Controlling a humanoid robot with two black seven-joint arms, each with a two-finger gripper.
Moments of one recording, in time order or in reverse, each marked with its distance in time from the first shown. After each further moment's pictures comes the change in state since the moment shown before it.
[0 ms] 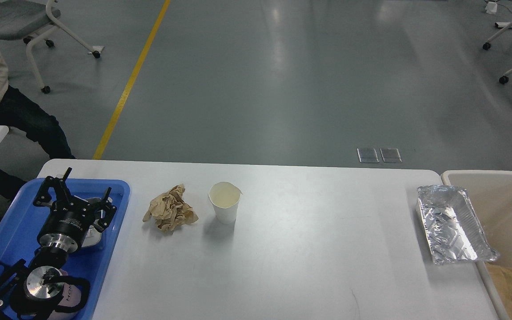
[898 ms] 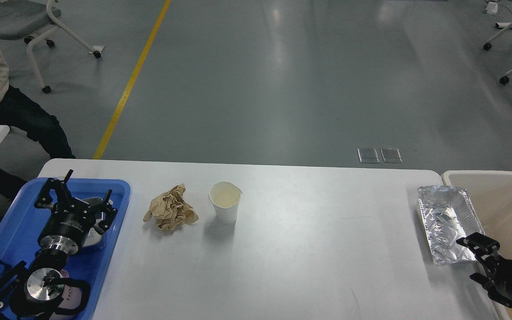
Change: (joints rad) left arm 0.007 0.001 0.008 -0.001 0.000 0.002 0.000; right arm 0.548 0.315 -0.538 -0.422 0.140 -0.001 -0.011
